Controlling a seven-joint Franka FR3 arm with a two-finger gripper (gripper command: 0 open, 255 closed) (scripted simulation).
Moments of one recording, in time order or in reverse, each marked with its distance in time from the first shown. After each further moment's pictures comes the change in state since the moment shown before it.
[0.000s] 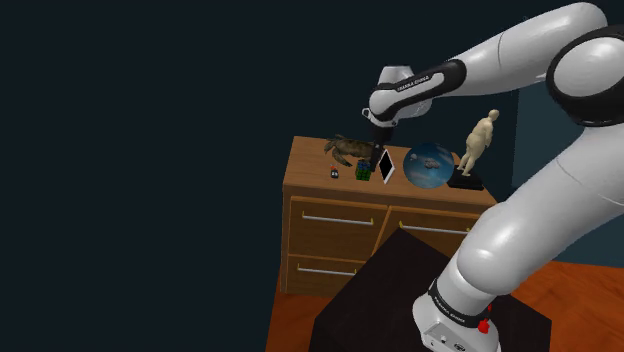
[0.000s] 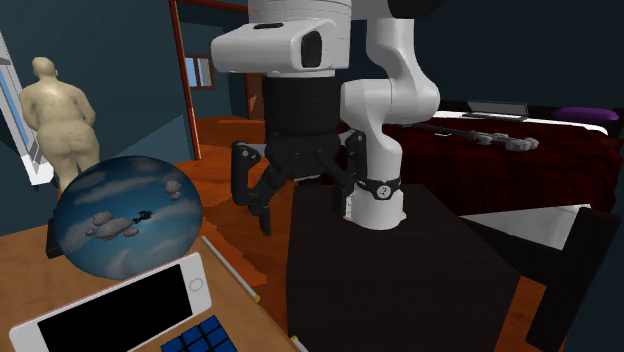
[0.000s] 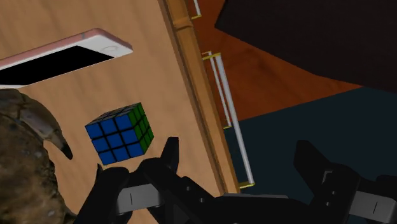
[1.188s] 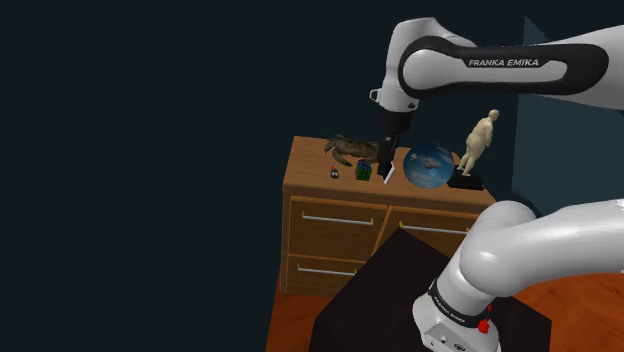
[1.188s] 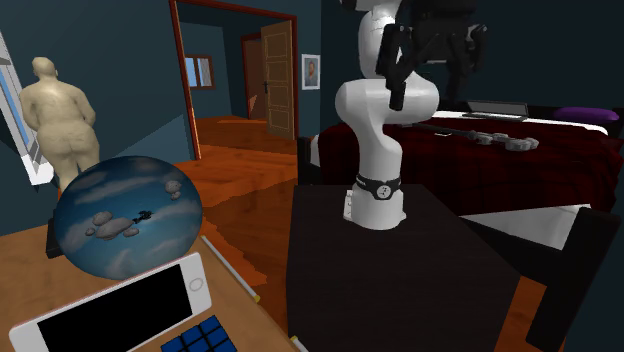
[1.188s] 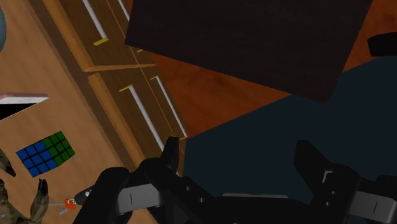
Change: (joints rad) arm 0.045 -0.543 0.316 -0.131 0.064 -0.486 0.447
